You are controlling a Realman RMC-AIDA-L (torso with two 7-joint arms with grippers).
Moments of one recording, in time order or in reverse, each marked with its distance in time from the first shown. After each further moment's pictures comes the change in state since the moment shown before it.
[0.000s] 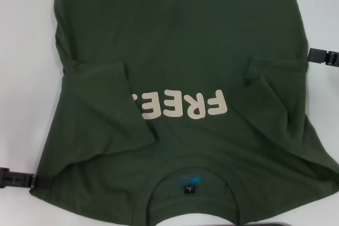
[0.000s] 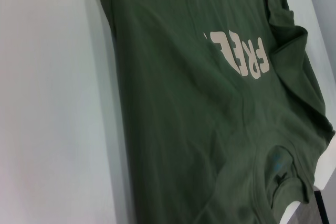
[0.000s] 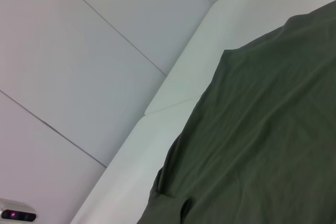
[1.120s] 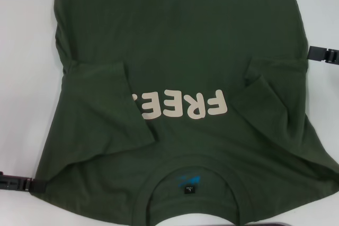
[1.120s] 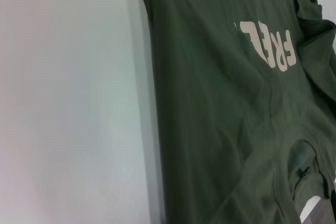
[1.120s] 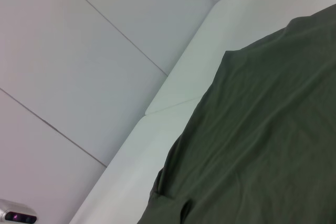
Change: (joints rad) left arm 0.001 0.012 -0.001 0.003 0.042 -0.021 -0.030; right arm 0.008 -0.004 -0.002 -0.001 0.000 0.000 0.000
